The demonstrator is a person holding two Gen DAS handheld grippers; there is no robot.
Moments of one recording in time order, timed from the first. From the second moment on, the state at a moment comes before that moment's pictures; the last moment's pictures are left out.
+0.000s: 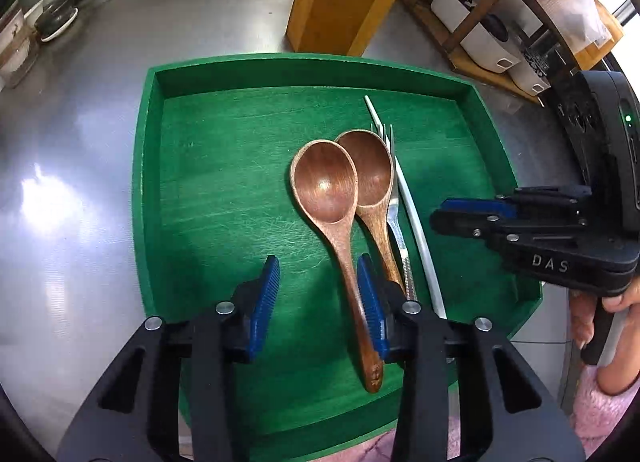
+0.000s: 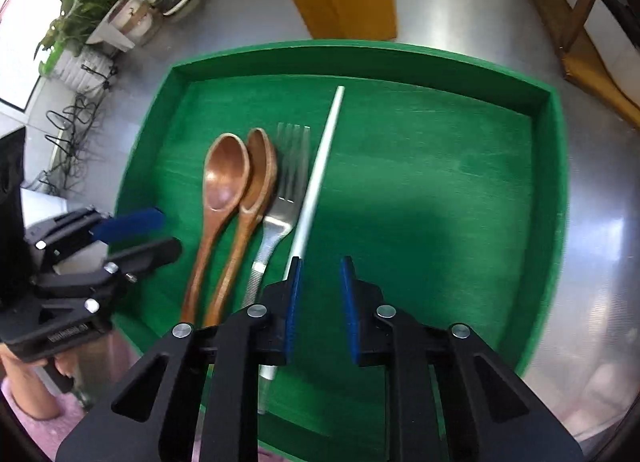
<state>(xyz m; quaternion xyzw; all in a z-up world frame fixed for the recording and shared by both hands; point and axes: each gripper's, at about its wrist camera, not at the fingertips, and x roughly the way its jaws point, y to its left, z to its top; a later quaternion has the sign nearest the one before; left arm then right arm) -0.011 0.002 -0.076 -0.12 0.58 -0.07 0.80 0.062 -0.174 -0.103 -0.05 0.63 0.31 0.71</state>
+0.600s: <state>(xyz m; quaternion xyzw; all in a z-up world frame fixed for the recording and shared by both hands) -0.006 -0.026 -0.087 -0.03 0.60 -0.04 0.80 0.060 -0.146 -0.107 -0.09 0.63 0.29 0.71</state>
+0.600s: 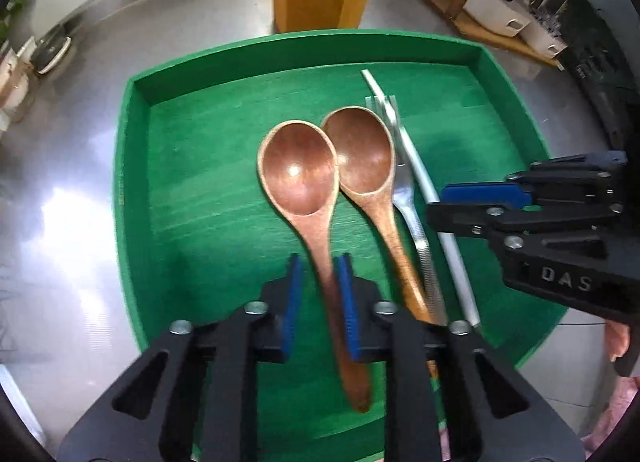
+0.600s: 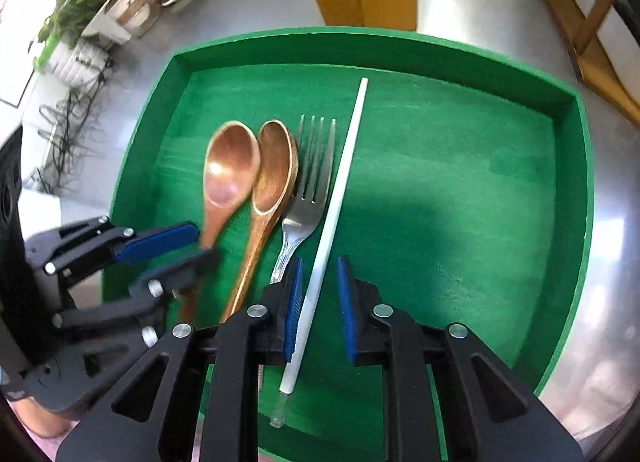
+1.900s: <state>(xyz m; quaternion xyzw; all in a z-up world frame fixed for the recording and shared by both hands) -0.013 0.019 -0.027 -0.04 0.54 -0.06 0.84 0.070 -0.154 -0.057 -0.10 0.60 0.30 0.73</state>
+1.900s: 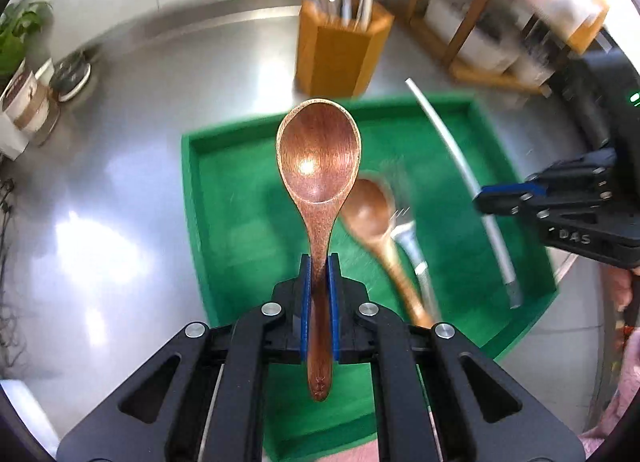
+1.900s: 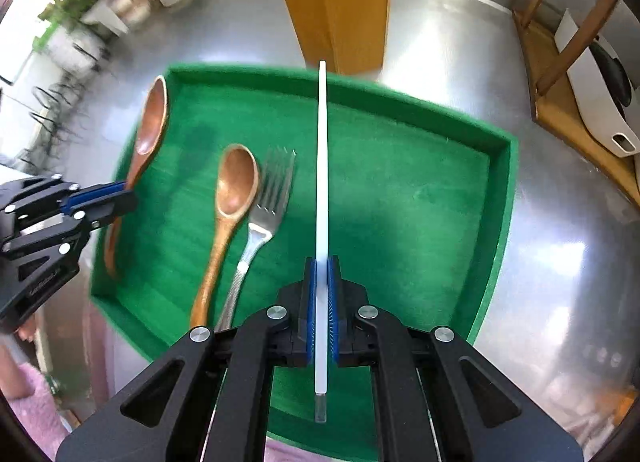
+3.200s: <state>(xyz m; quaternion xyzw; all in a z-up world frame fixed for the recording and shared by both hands) 0.134 0.019 0.028 -0.17 0.18 -0.02 0.97 0.176 -0.172 0.039 0.10 0.16 0.33 0.92</state>
